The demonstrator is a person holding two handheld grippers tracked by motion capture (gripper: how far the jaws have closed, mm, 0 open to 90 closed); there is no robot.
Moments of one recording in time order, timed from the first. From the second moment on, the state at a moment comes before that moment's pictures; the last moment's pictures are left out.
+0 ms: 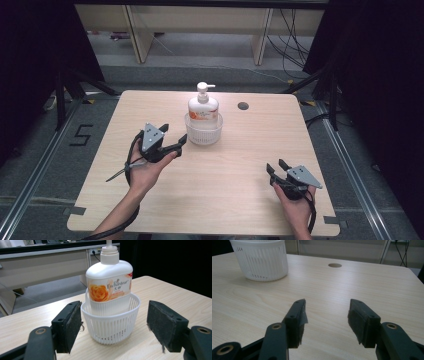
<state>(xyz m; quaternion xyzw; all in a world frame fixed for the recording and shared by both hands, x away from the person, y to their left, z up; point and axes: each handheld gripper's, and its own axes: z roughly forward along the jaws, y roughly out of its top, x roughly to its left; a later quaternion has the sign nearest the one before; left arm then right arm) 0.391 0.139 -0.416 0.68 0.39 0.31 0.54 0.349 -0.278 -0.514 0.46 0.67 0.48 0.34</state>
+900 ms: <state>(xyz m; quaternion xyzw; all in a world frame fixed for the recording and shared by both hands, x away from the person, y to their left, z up) 0.364 0.176 -0.479 0.69 0.39 0.30 0.53 0.347 -0.276 -0.513 0.46 0.67 0.48 0.33</state>
